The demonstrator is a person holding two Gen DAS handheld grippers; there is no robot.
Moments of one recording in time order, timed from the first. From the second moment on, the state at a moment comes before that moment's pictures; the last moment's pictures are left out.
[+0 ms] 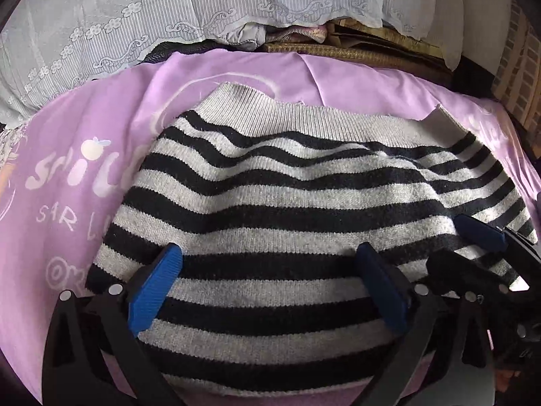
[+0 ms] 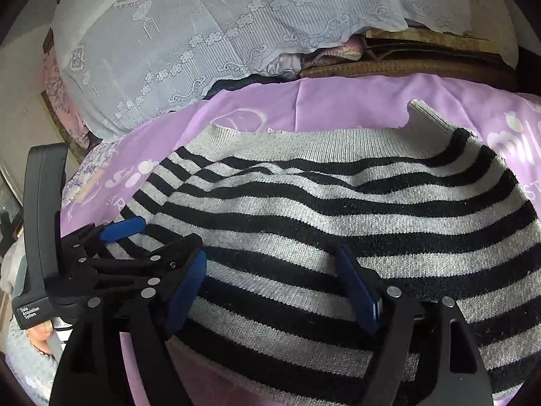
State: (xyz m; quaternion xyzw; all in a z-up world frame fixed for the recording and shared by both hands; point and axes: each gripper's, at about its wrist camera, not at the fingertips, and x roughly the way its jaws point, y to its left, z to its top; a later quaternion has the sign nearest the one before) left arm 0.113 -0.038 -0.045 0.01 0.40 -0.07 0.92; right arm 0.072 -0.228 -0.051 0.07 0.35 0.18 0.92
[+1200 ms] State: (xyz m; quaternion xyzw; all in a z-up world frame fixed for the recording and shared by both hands) left arm 0.099 -0.028 -0.045 0.00 0.38 -0.02 0.93; right arm 0.065 -0.258 -0.053 0.07 0.35 0.06 0.93
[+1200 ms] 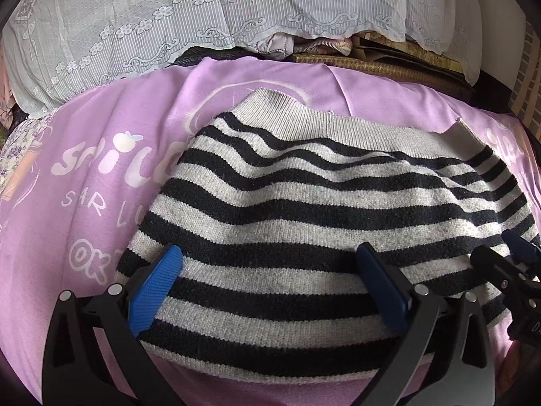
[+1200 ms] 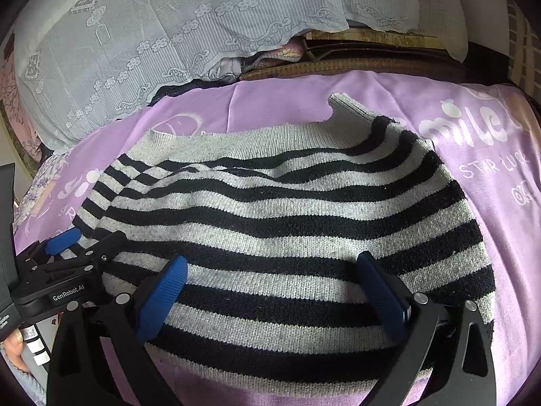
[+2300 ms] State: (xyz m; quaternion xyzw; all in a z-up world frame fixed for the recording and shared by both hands) left arm 0.102 0.015 -0.041 -0.07 0.40 0.01 0.91; right arm 0.015 -0.346 -0.038 0.29 0.29 0.10 0.91
